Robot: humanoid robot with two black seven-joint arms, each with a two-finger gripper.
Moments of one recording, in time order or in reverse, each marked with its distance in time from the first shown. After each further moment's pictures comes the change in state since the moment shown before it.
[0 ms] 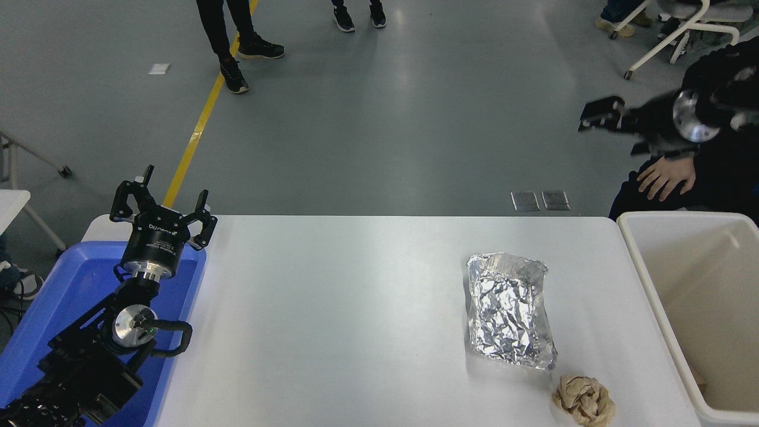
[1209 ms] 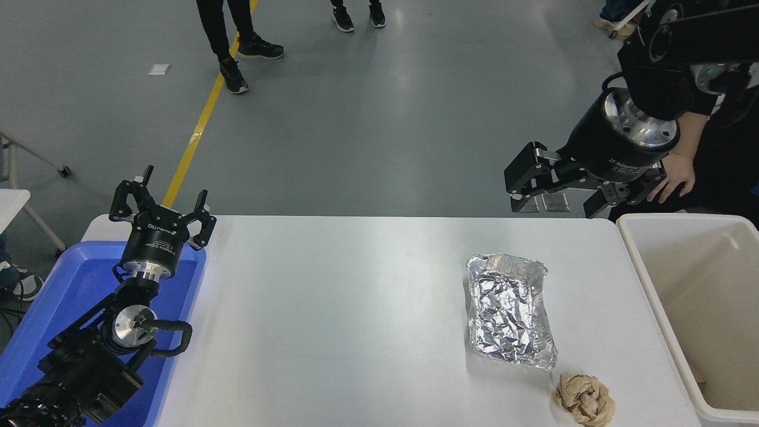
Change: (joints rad) left arm 0.000 0.000 0.000 0.000 0.000 0.000 0.000; right arm 0.335 0.250 -0.034 0.330 0.087 0.264 0.001
